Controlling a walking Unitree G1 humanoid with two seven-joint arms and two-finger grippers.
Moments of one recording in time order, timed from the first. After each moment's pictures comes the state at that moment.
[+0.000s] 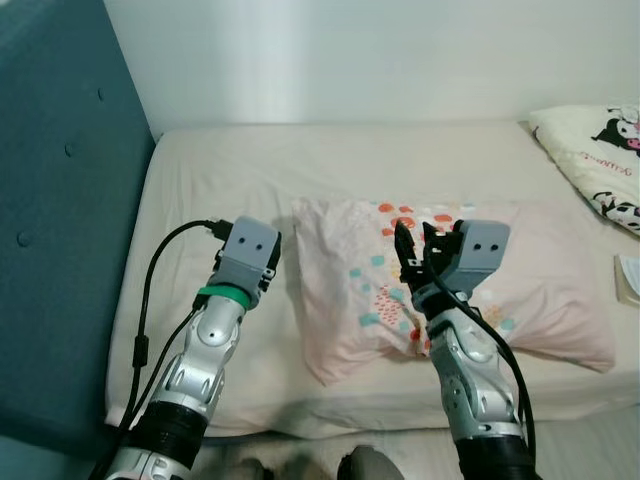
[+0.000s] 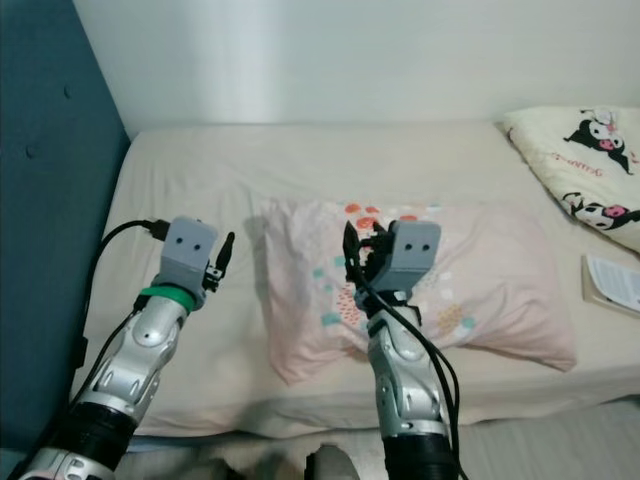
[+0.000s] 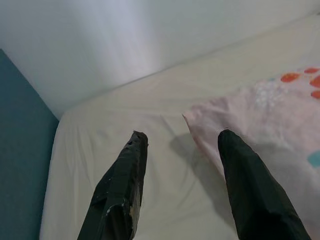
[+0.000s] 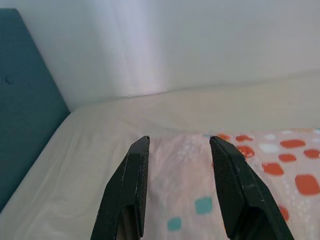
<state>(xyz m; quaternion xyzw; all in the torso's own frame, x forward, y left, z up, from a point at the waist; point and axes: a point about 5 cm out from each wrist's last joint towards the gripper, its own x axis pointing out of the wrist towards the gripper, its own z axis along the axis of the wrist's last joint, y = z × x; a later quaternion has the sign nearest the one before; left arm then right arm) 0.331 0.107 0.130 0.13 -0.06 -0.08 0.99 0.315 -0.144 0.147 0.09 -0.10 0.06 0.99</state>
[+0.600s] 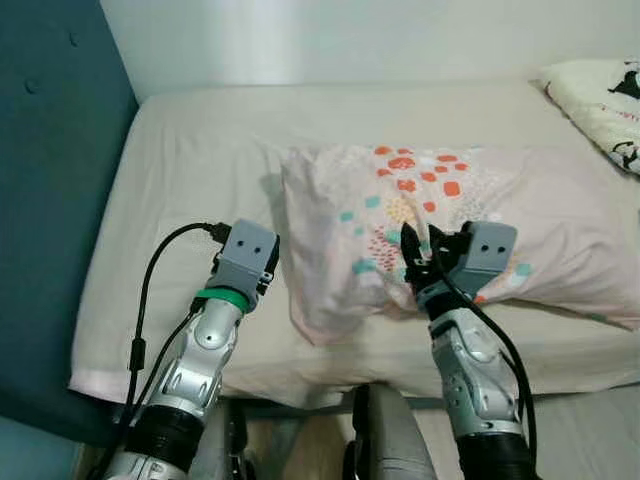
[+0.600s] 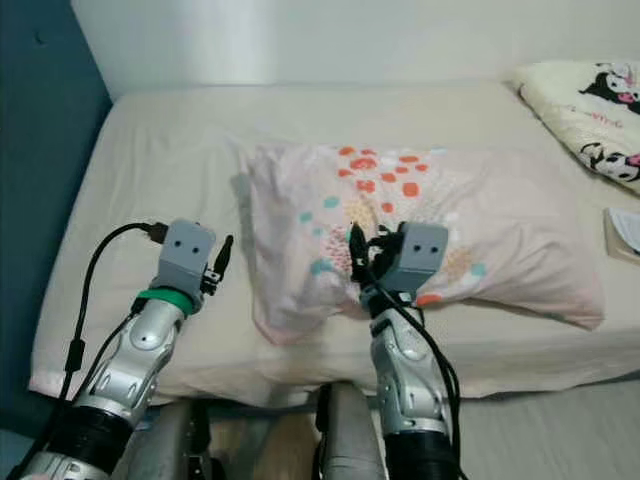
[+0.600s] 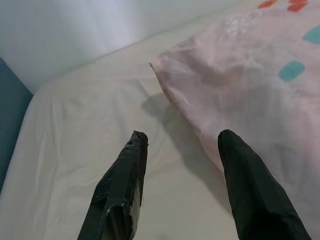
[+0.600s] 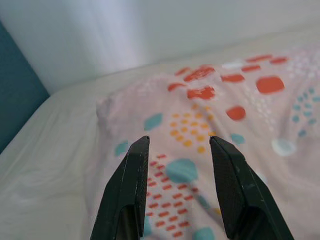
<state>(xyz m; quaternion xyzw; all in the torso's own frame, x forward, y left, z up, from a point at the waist) 0.328 0.108 0.125 0.13 -0.05 -0.08 0.99 0.316 -0.152 0.140 0.12 -0.08 0.04 0.99</state>
